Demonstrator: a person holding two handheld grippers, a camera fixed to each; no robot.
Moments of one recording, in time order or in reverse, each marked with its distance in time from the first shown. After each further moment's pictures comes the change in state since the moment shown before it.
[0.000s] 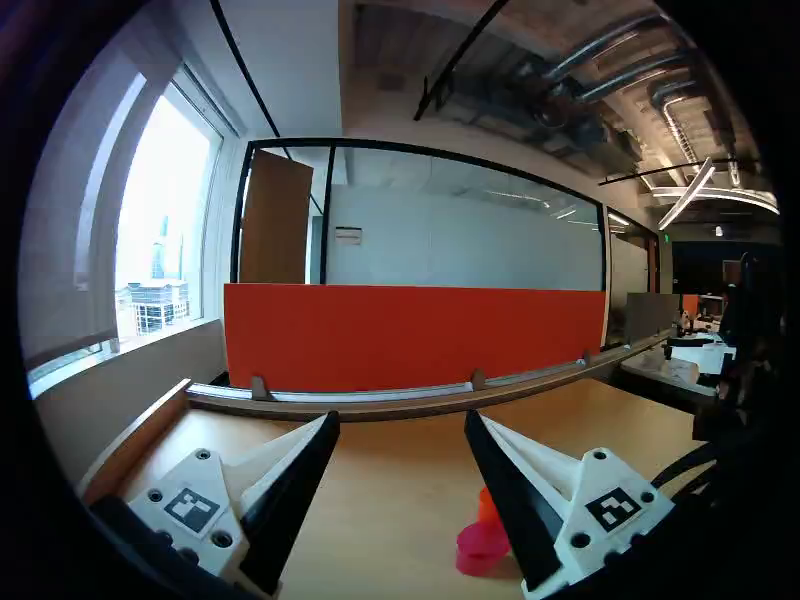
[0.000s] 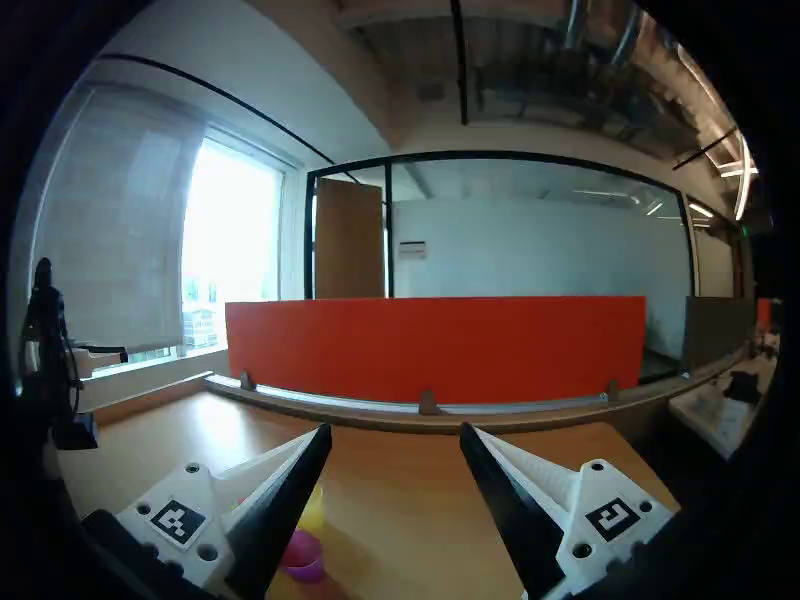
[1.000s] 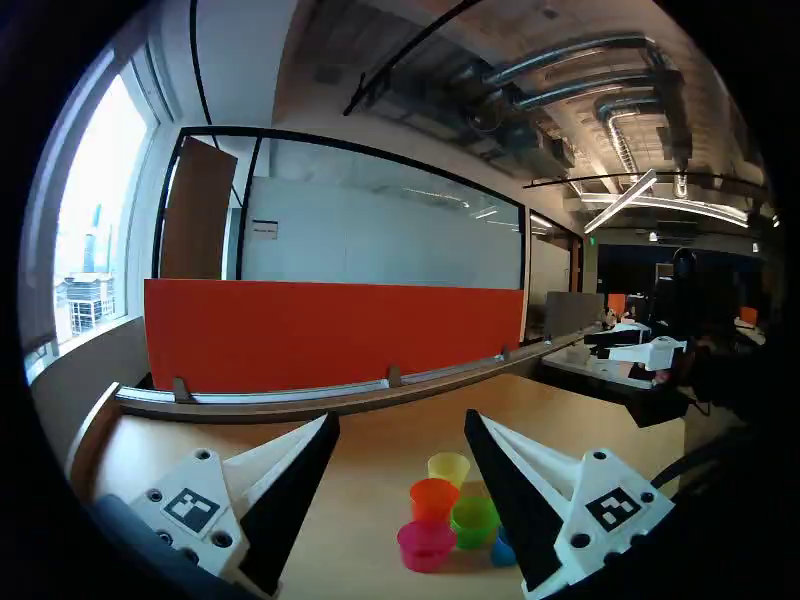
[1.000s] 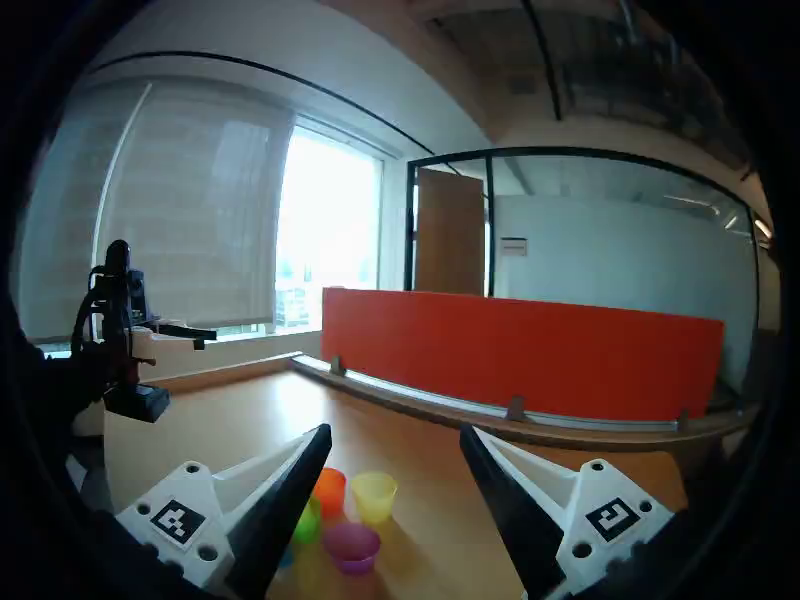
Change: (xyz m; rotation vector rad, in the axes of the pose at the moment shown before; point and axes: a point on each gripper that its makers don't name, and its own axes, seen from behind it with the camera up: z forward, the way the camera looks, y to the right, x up) left arm 0.000 0.053 0.001 -0.318 -0.011 -0.008; right arm 0.006 -0.069 -0.003 0.358 -0.038 -0.081
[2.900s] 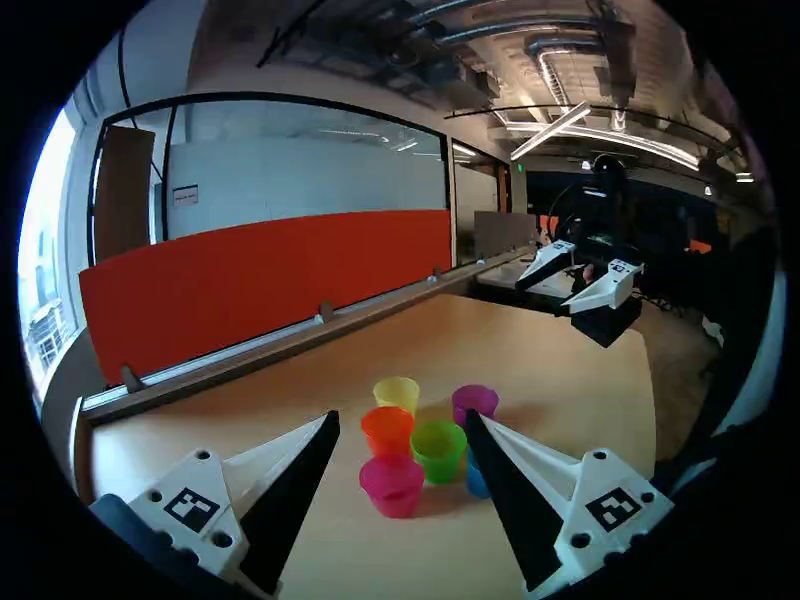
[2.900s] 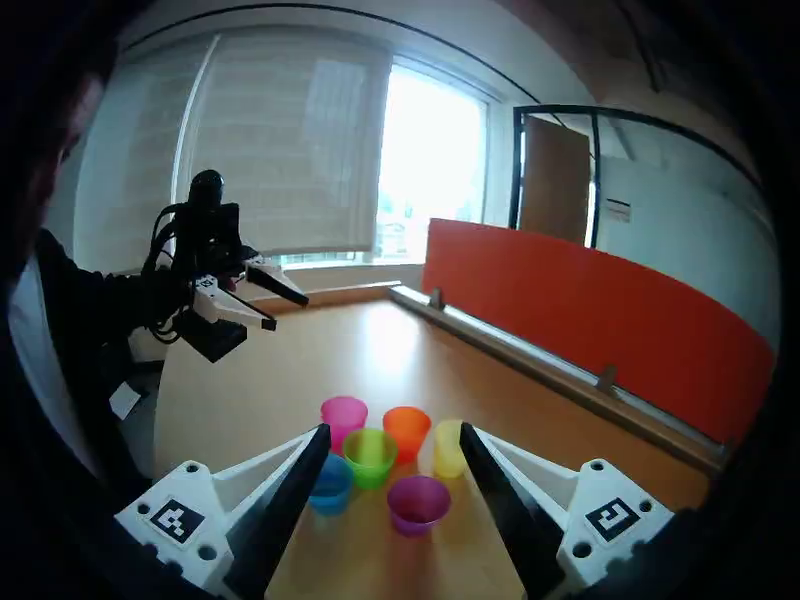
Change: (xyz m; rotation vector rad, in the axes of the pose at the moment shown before) left arm -0.084 0.037 -0.009 -0.255 -0.235 0.142; right arm -0.067 -0.065 0.003 0.344 -0.235 -0.120
